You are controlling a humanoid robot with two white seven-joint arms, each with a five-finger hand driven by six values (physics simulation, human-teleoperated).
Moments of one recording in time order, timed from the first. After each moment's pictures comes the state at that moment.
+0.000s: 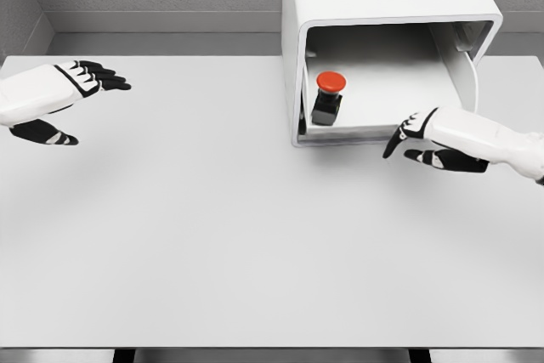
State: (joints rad) left arm -0.50 1.04 -0.50 -1.50 -0.27 -0.61 -0.29; right arm -0.29 -0.85 0.29 -1.63 0.04 -0.61 0.54
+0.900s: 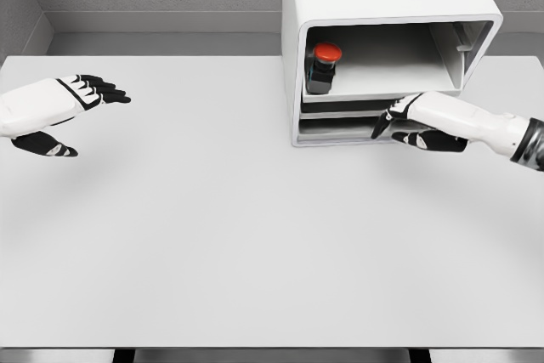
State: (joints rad) left arm -0.46 1.04 -0.50 -1.50 -0.28 -0.61 -0.29; right arm -0.45 -0.76 0.39 -1.45 0.09 -0.61 0.55
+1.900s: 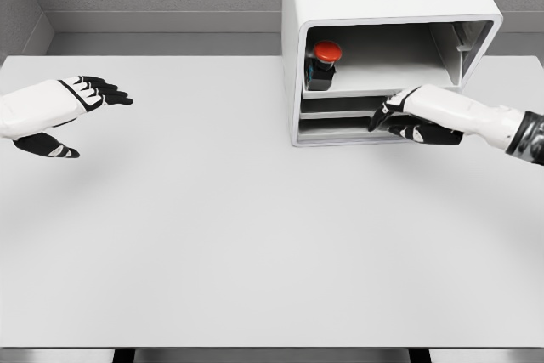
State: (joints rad) left arm -0.46 1.04 -0.50 -1.50 -0.28 -0.61 -0.29; right arm -0.47 -0.75 0.41 -1.43 0.11 -0.61 0.55
